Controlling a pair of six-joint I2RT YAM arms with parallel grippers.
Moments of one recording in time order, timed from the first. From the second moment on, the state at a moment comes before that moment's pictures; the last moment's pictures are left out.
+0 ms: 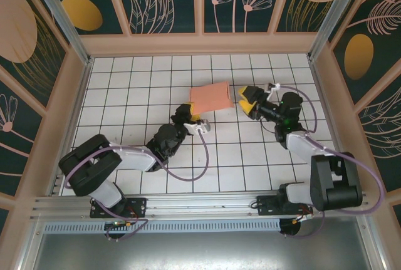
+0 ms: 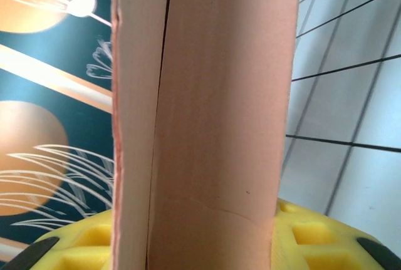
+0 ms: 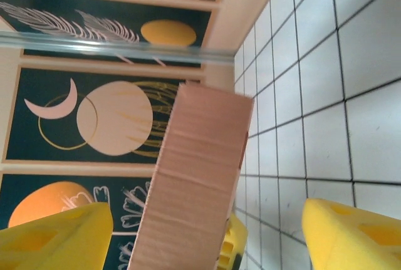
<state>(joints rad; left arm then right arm) -0.88 1.56 0.51 1.01 -0.37 1.04 0.11 1.28 0.54 0.63 -0.82 1.31</state>
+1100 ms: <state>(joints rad) -0.88 1.43 0.90 -0.30 0.07 0.57 0.42 0.86 0.86 -0.54 -0.27 0.02</state>
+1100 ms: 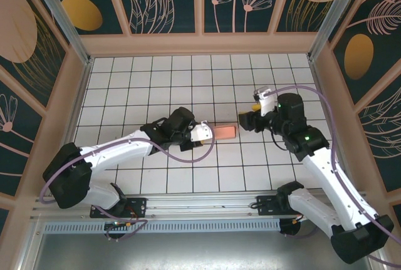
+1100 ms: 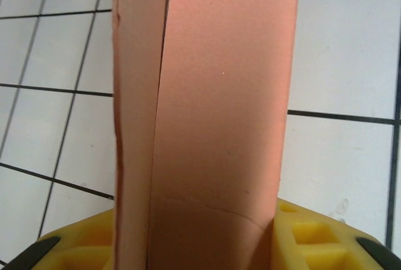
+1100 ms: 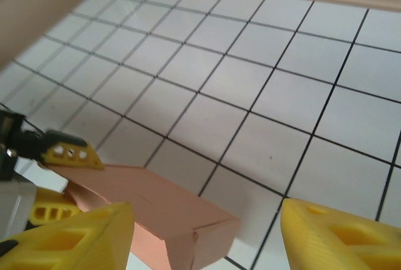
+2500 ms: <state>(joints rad) -0.82 1.65 1.13 -0.52 0.20 0.47 0.47 1.13 0.88 -0.67 -0.21 0.00</state>
